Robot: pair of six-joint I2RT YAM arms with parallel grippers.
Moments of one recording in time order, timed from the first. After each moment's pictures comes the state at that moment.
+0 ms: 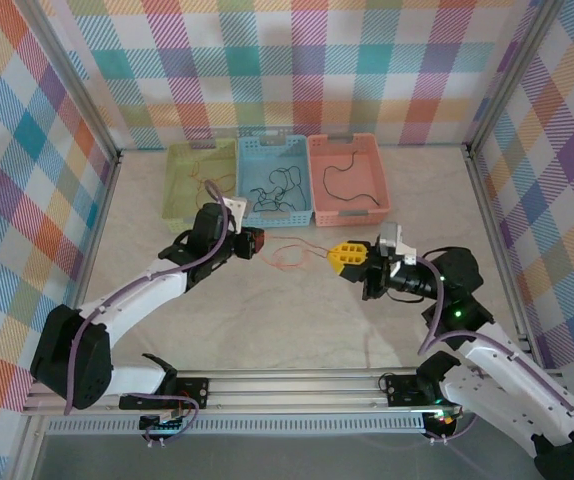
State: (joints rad) left arm -0.49 1.30 0.83 -0.14 0.02 -0.27; right arm 0.64 0.68 0.64 0.35 -0.71 0.18
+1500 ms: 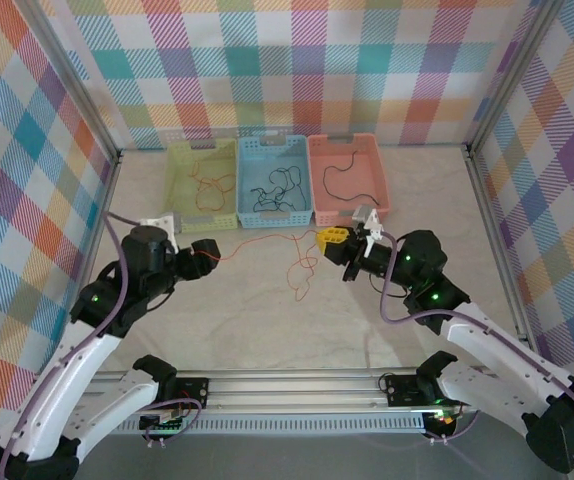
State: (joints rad) left arm -0.44 0.74 0.96 -0.82 -0.04 -0.58; right arm 0.64 0.89 0.64 0.29 -0.48 0.17
